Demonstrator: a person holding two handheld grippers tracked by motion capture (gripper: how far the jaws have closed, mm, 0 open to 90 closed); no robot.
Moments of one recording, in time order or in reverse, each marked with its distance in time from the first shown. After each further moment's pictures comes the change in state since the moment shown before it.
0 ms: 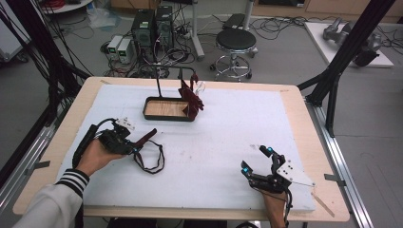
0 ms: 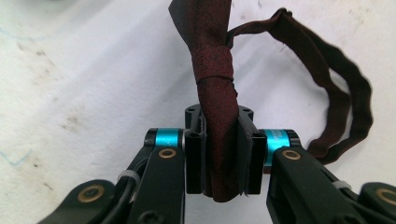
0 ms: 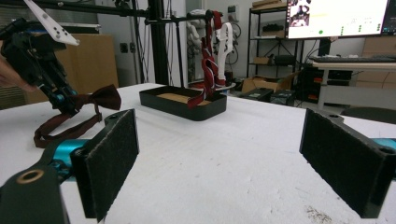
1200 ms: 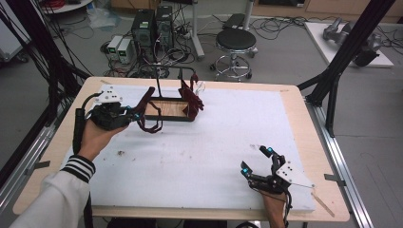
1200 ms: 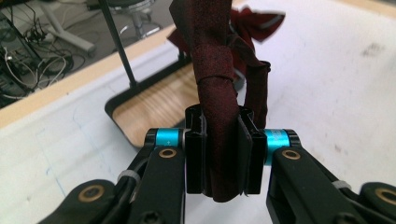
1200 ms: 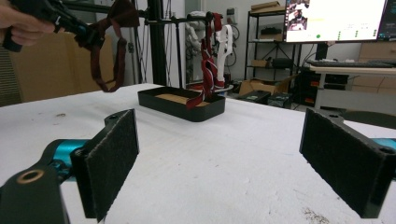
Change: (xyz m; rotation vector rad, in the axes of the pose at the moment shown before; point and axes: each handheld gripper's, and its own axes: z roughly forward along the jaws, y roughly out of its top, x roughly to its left) left arm 0.006 0.049 -0.056 -0.459 0.124 -0.009; right arm 0.002 -0.001 -0.001 -0.008 -0.009 -0.021
